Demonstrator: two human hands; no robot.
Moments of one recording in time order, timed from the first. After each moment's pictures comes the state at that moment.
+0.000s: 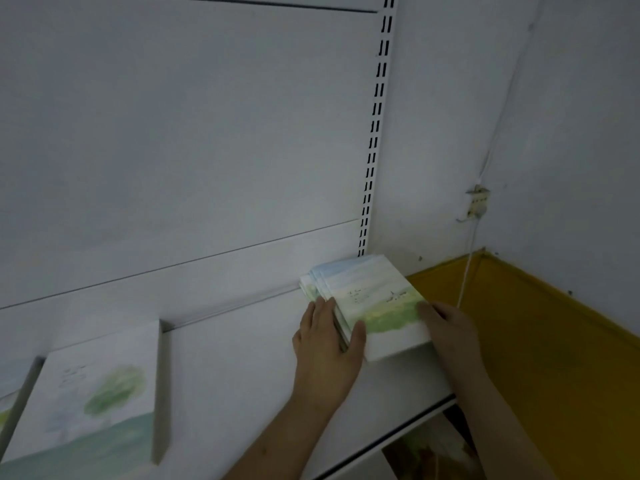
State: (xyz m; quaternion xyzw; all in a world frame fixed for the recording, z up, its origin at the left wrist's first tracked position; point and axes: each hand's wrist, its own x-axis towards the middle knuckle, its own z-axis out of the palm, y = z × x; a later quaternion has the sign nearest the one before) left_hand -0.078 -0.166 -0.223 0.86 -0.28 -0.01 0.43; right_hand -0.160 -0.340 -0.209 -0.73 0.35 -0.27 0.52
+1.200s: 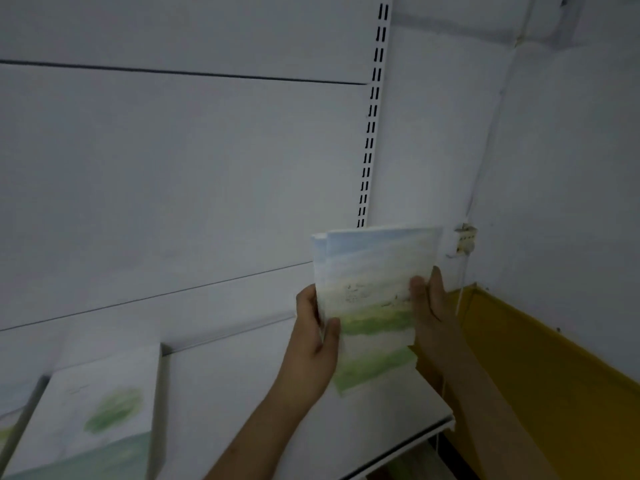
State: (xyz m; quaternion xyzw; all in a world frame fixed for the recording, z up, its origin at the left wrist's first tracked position) left_hand -0.075 -0.154 -0.159 0.66 -0.38 -0.01 0.65; right_hand -0.166 -0.309 -0.115 -0.76 0.15 -0.33 0.54
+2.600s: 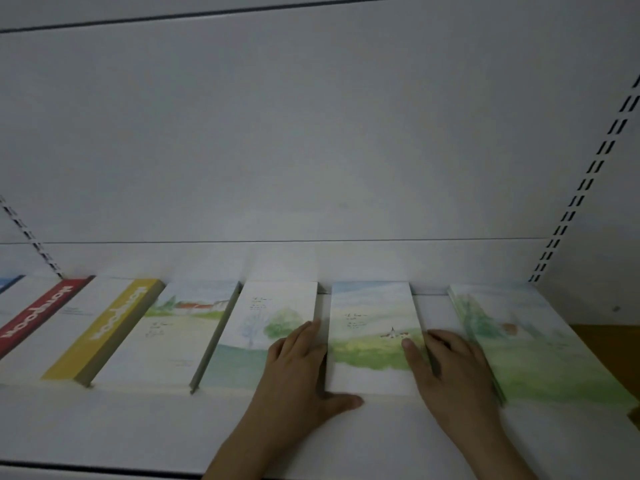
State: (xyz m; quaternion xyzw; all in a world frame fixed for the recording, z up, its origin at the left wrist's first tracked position) left_hand -0.082 0.048 -0.199 0.97 -0.21 0.05 0.13; right_hand -0.092 -0.185 -0.232 -0.95 0.11 -0.18 0.21
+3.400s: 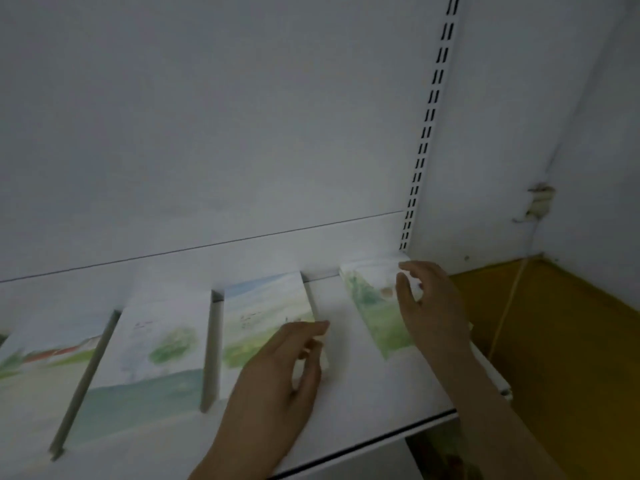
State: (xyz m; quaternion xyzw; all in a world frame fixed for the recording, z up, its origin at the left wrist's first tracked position) left_hand -0.121 -0.035 -0.164 0.85 -0.33 0.10 0.39; right_hand -0.116 -0.277 -0.181 -0.87 0.18 -0.35 0.31
